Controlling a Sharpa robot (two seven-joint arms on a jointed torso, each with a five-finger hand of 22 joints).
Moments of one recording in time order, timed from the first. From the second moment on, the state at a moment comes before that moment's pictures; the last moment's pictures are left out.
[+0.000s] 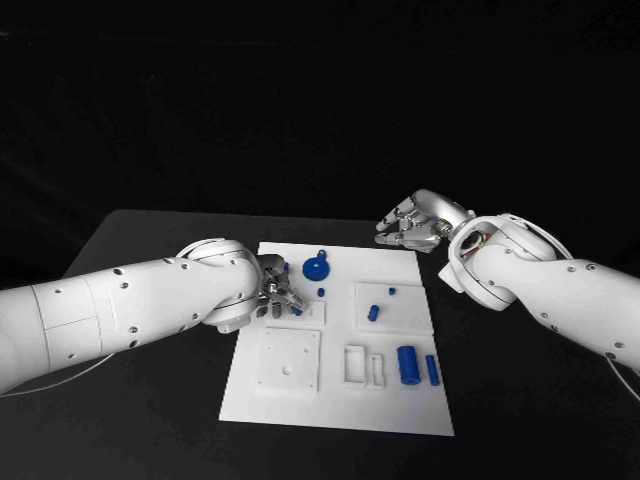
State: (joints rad) left arm 1.41 -0.56 -0.24 1.32 -1.03 0.00 -0.54; left_hand 1.15 0.02 0.16 0.01 0.36 1.31 0.03 0.06 0.12 1.48 -0.07 0.65 0.20 1.42 -0.14 1.30 0.54 0.02 1.27 -0.14 0.47 1.31; right arm 1.10 -0.77 0.28 1.41 -1.36 -0.30 -0.16; right_hand 1.25 -0.14 0.32 -0.05 0.23 1.17 0.07 0.07 0.06 1.28 -0.02 1.07 1.16 1.45 -0.09 1.04 1.01 0.07 1.46 -0.11 0.83 1.31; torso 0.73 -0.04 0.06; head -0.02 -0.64
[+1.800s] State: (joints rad) left arm 1.39 -0.58 -0.24 1.34 -1.01 -0.09 -0.52; left_hand 1.13 0.01 0.32 -0.07 0.42 1.44 -0.02 0.07 0.12 1.47 -0.08 0.64 0.19 1.42 -0.13 1.28 0.53 0.02 1.28 -0.15 0.44 1.31; right arm 1.10 -0.77 0.28 1.41 -1.36 -0.30 -0.16; right_hand 1.24 -0.14 0.31 -0.03 0.27 1.17 0.07 0.07 0.06 1.28 -0.02 1.06 1.16 1.45 -0.09 1.04 1.01 0.07 1.46 -0.11 0.83 1.31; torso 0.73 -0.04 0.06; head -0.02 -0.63
